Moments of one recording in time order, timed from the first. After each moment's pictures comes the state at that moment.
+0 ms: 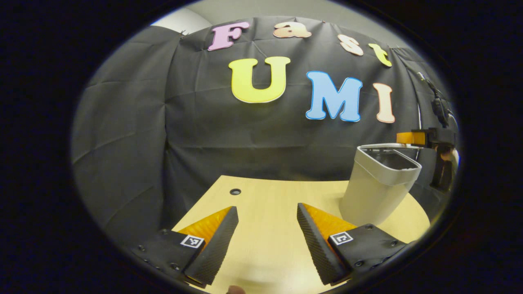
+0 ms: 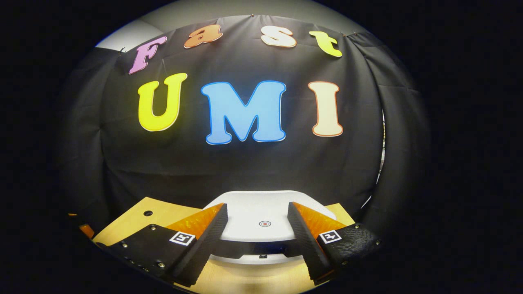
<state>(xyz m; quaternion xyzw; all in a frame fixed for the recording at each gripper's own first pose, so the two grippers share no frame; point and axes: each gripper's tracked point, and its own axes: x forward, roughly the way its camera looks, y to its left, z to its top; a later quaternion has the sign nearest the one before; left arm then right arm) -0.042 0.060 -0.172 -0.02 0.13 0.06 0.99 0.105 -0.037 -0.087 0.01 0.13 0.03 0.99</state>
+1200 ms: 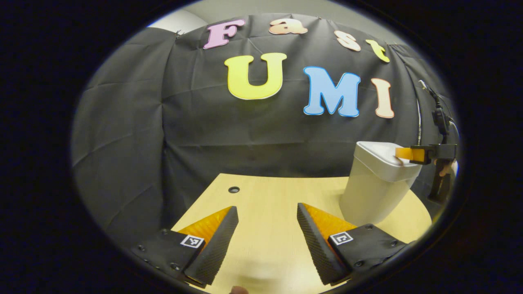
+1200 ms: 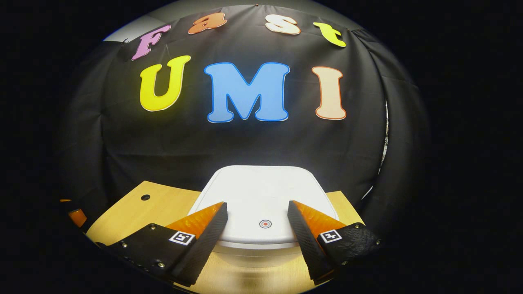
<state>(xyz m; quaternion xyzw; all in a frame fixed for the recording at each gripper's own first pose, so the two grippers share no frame) -0.032 0.050 -0.184 -0.02 0.14 0.05 0.99 0.097 -0.036 -0.132 0.00 0.17 0.03 0.99</state>
